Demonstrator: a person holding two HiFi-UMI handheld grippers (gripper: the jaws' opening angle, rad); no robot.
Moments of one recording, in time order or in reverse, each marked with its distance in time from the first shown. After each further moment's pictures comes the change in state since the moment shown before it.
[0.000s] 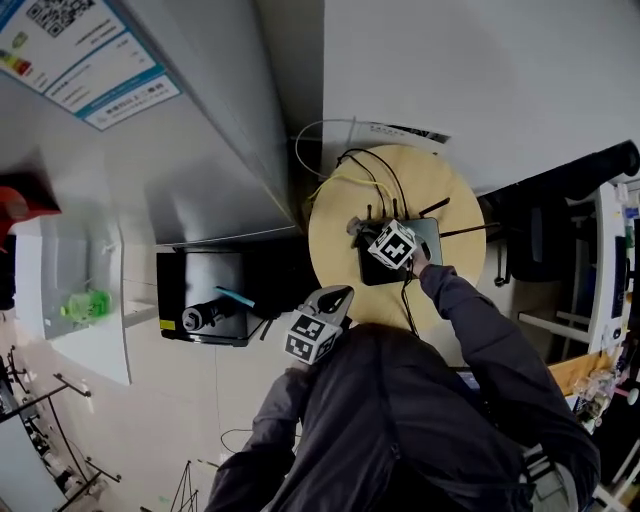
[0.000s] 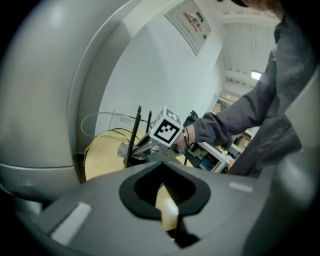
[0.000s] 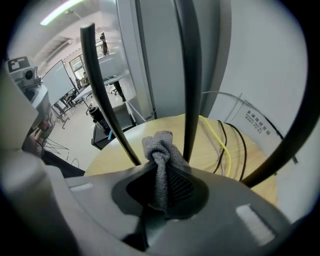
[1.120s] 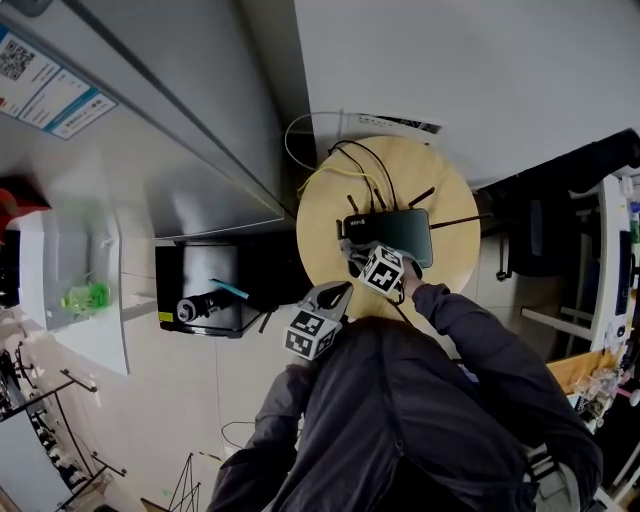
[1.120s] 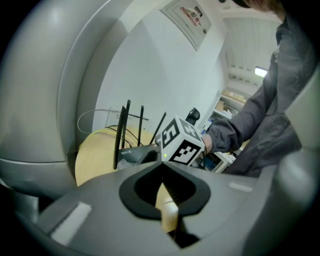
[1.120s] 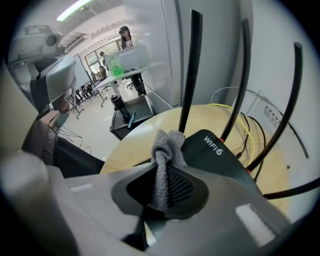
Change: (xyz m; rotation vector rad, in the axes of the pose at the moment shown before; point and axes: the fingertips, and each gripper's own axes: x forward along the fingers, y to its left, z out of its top) left arm 0.025 -0.030 -0.005 -0.008 0.019 0.035; right arm -0.013 0.077 -0.046 -0.142 0.019 0.108
